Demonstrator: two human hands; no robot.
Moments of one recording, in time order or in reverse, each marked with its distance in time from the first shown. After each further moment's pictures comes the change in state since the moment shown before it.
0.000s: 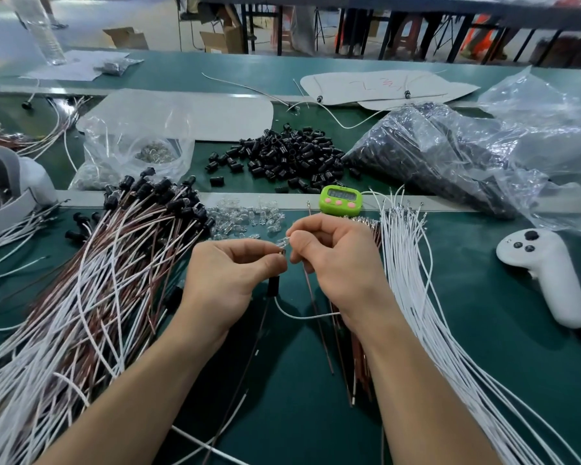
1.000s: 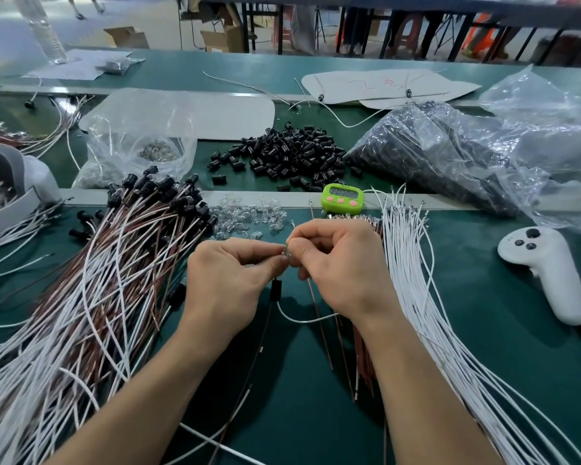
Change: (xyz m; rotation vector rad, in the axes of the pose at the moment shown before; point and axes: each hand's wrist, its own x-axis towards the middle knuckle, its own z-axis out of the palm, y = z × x) left_hand -0.003 -0.007 -0.003 0.186 0.047 0.183; right_hand -0.006 -0.004 -0.003 -0.268 -0.009 -0.116
